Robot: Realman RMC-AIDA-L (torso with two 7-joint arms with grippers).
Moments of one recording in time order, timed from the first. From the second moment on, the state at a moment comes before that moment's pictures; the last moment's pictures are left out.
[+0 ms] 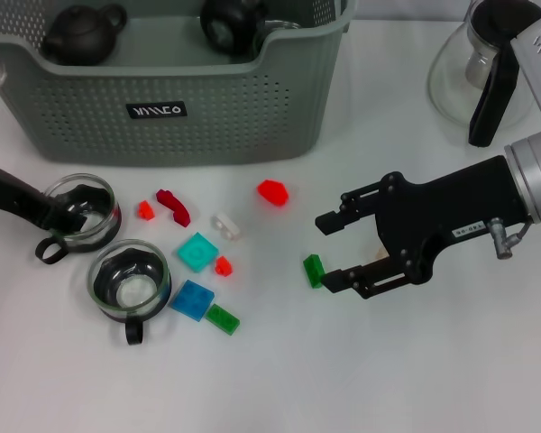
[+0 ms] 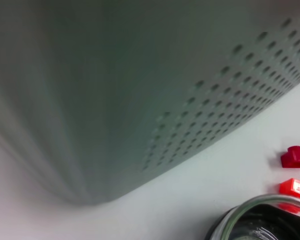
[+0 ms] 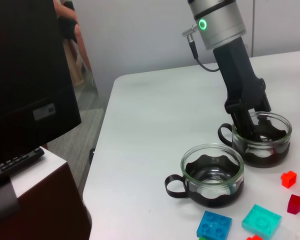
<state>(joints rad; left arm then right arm) -0.55 -2.15 0.68 1.12 2.85 1.46 -2.08 0.66 2.10 -1.14 -0.90 -2.05 -1.68 1.53</state>
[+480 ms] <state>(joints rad) -0.55 -2.14 0.71 1.12 2.85 1.45 -2.09 0.66 2.10 -1.13 -0.90 -2.05 -1.67 1.53</state>
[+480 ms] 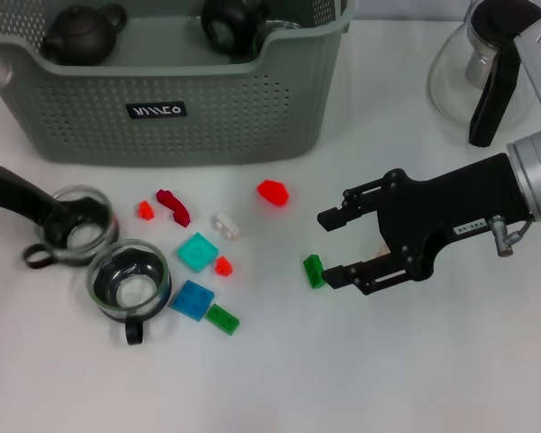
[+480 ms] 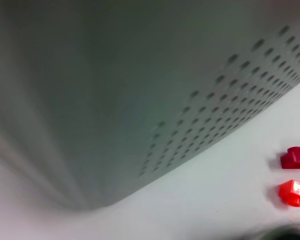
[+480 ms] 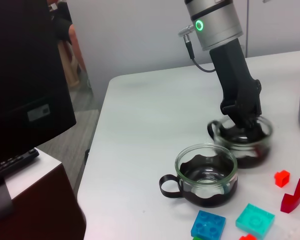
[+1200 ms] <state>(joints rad) -0.55 -2.05 0.50 1.17 2.64 1.75 -2.05 0.65 2.09 -1.13 -0.90 -2.05 -1.66 1.53</state>
